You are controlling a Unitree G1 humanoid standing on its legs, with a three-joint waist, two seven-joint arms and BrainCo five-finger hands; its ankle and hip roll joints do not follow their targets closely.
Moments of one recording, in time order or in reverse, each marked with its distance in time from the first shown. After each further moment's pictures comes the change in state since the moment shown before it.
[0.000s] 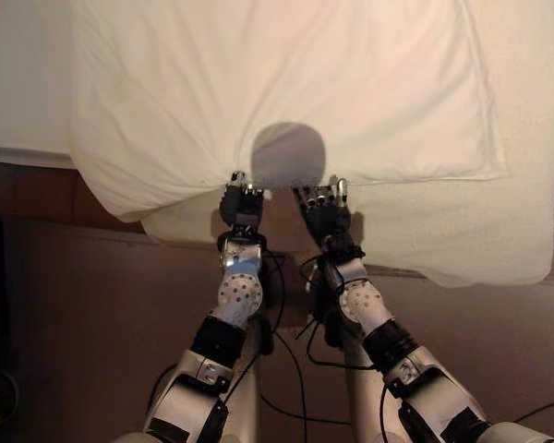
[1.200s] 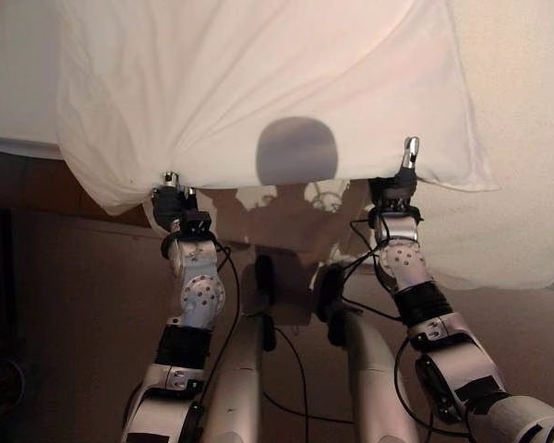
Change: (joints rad) left arm 0.043 0.085 0.238 -0.071 0.350 -0.004 0.272; right arm -0.197 -0.122 -0.269 0.087 -0.067 -0.074 -0.252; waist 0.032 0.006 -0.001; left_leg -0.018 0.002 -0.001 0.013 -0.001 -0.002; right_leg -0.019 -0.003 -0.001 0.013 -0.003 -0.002
